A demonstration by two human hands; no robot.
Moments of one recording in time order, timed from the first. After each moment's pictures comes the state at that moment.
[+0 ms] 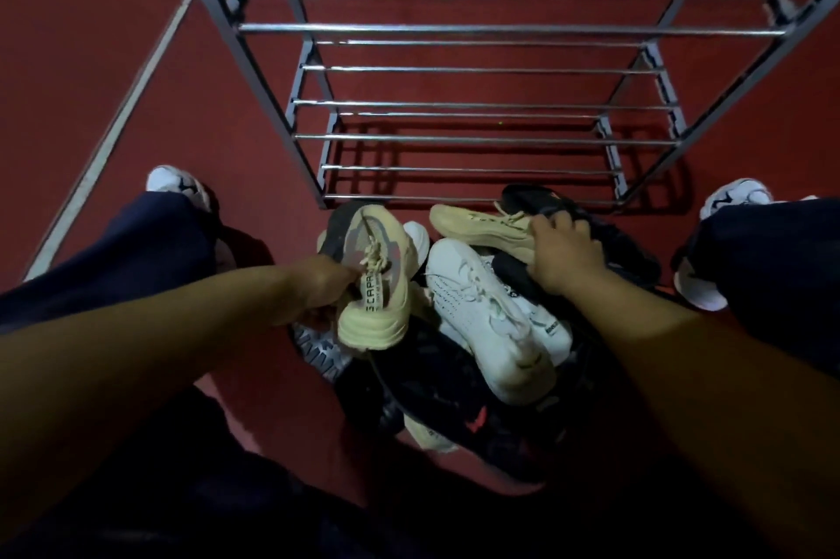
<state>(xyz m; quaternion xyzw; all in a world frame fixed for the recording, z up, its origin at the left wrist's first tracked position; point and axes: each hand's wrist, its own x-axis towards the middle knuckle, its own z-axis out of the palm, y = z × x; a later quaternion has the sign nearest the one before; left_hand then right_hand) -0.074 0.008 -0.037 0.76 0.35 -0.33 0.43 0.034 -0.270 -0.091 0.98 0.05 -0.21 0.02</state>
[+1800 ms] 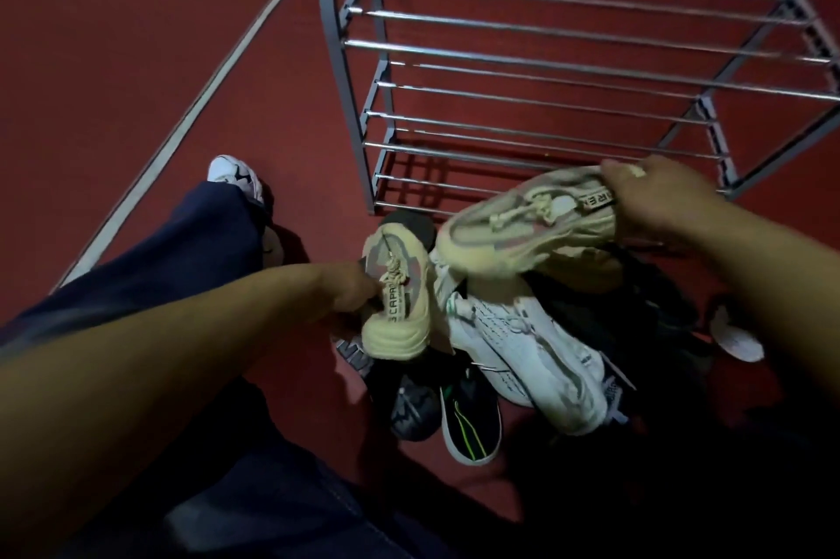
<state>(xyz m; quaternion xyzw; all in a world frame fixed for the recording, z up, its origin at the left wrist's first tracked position) -0.106 0.042 -0.024 0.80 0.28 -0.35 0.40 0.045 -0.253 0.053 0.98 -0.03 -0.15 -0.13</state>
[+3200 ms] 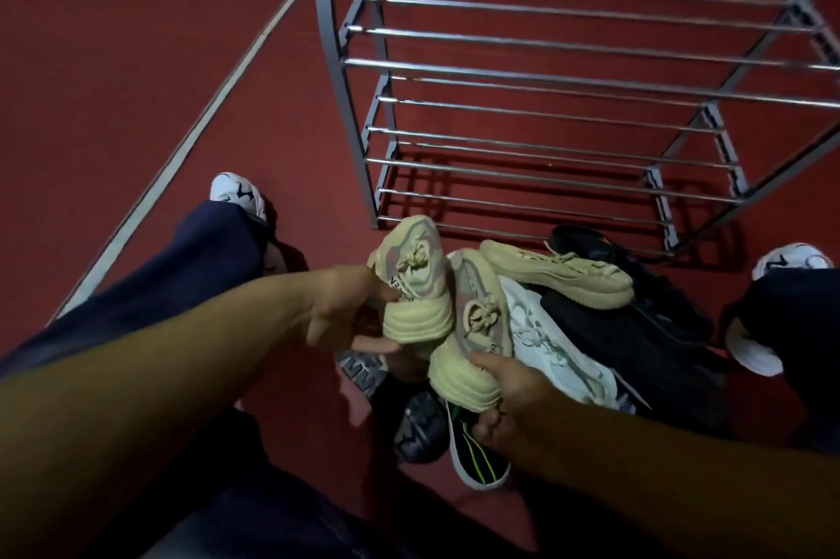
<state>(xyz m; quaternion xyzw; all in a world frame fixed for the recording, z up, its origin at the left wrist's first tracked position) -0.107 0.039 0.005 0.54 0.39 -0.36 0.65 -0.125 -0.170 -0.043 0.56 -0.34 -0.46 -0.60</state>
